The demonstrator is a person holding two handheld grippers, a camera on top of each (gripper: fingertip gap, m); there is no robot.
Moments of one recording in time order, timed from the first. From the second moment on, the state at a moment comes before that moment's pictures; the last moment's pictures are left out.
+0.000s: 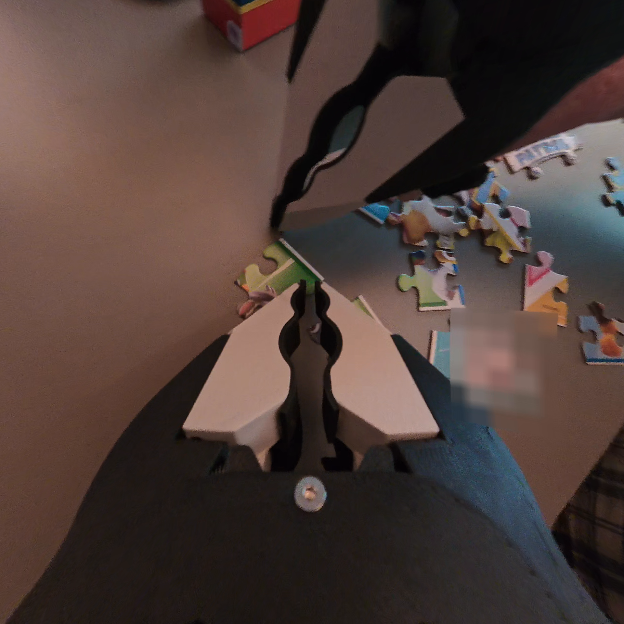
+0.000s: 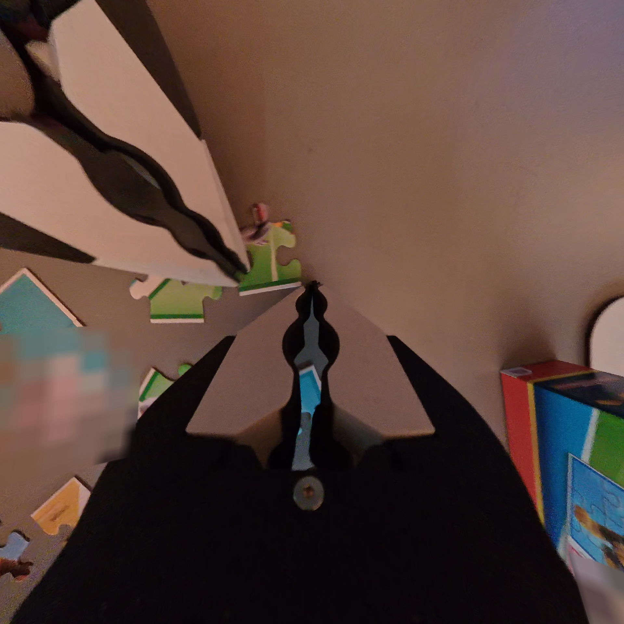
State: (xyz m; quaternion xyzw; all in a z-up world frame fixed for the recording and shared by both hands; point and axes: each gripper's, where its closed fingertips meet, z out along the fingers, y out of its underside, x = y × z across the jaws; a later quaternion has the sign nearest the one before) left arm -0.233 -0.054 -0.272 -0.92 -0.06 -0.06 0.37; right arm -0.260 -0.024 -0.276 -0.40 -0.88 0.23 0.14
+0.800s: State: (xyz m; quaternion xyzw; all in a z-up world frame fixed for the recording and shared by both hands) left arm -0.252 -0.073 -0.268 -0.92 -0.05 -0.07 0.37; right arm -0.237 -0.041 -0.275 -0.34 -0.90 0.26 0.08
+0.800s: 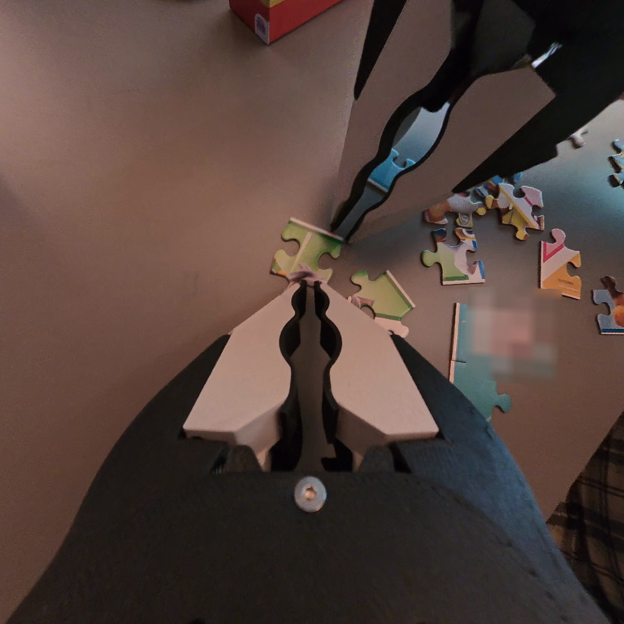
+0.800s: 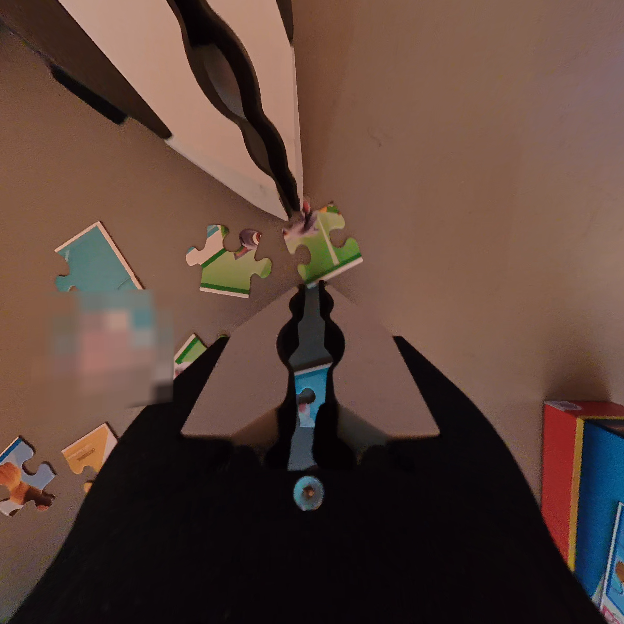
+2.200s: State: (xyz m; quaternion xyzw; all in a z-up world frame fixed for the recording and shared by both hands) left arm -0.251 -0.070 -0.275 -0.94 0.05 -0.01 0.34; right arm -0.230 -0.050 -0.274 -0.34 -0.89 0.27 0.08
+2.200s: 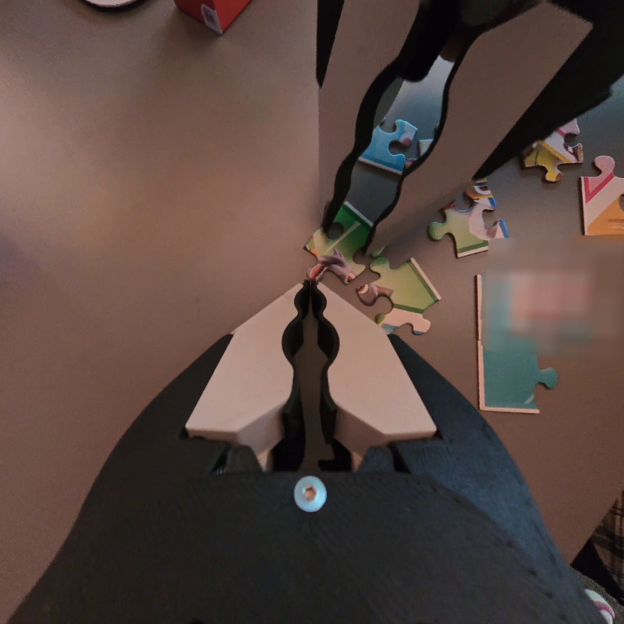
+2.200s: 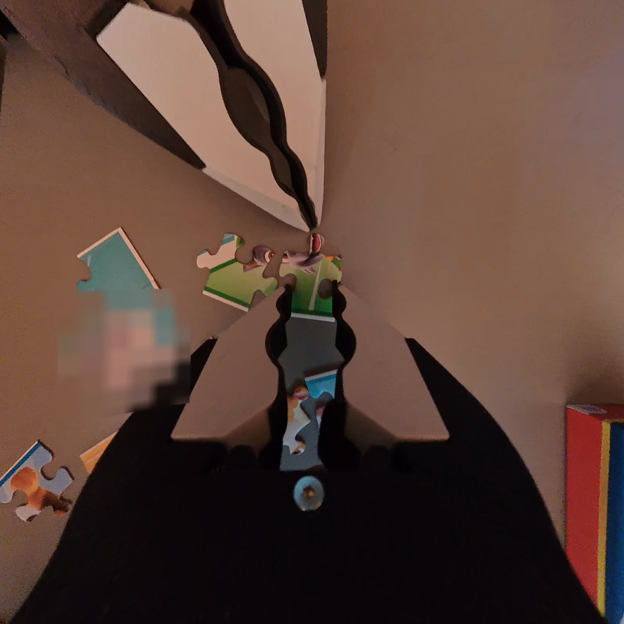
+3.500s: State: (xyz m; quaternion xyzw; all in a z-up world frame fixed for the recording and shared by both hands) left arm -0.173 -0.115 -0.258 -0.93 0.10 0.02 0.35; right arm -0.216 -0.096 -0.274 -0.34 -0.89 0.30 0.03
